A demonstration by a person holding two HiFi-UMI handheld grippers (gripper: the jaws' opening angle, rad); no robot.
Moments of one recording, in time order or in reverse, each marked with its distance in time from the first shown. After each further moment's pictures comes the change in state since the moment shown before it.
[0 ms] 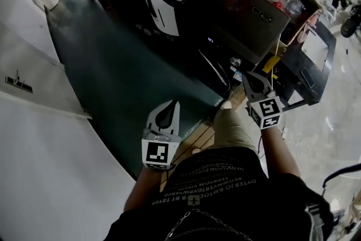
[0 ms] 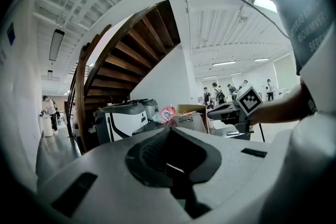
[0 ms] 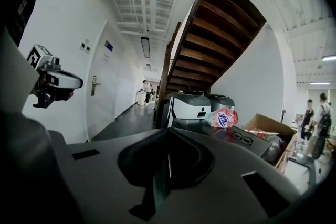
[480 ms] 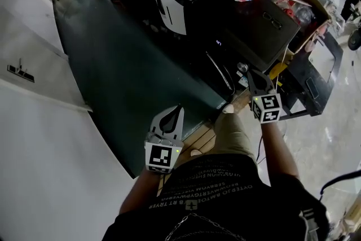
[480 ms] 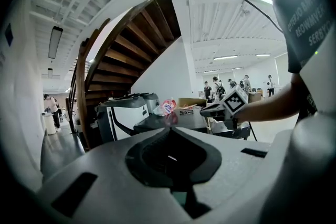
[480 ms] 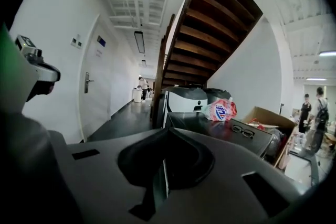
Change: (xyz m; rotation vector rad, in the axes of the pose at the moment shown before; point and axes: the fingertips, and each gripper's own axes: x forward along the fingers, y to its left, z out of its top) left arm 0.008 0.000 -0.027 -0.003 0.086 0.007; right arm 0.053 -0.035 -0.037 0.038 0.043 -0.028
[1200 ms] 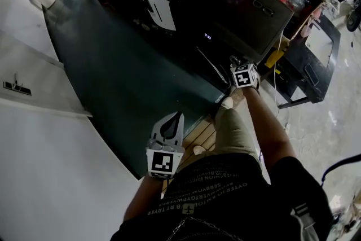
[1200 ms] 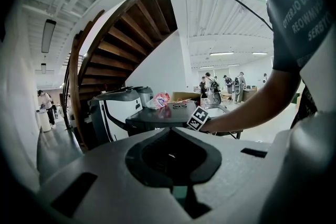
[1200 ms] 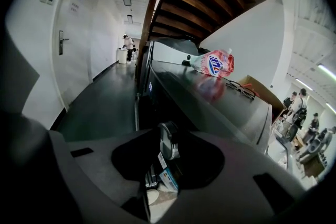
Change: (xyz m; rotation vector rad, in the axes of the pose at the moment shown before) left arm 0.023 -0.034 -0.021 0.024 0.042 -0.059; right arm 0.126 -0.069 -0.164 -0.046 0.433 -0.168
